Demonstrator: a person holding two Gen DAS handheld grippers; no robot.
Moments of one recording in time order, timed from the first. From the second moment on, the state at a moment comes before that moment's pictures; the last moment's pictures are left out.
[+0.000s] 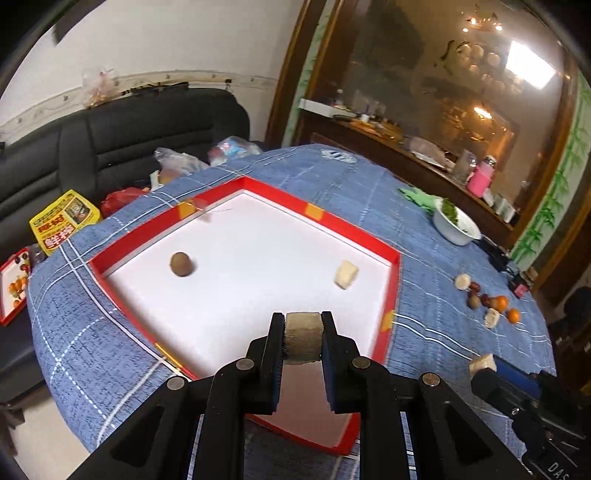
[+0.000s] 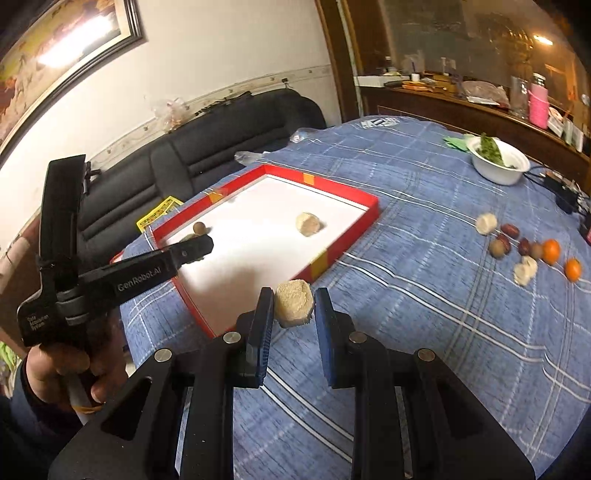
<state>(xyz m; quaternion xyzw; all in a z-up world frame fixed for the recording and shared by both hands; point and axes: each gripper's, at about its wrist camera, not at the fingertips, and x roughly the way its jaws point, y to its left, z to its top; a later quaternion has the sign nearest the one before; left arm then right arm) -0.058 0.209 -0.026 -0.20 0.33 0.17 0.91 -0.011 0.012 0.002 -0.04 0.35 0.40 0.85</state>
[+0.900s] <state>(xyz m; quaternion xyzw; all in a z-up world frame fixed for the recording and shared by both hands) -0.032 0.268 -0.045 -0.20 0.35 0.24 0.88 0.049 0.113 -0.027 -0.08 0.39 0.41 0.82</state>
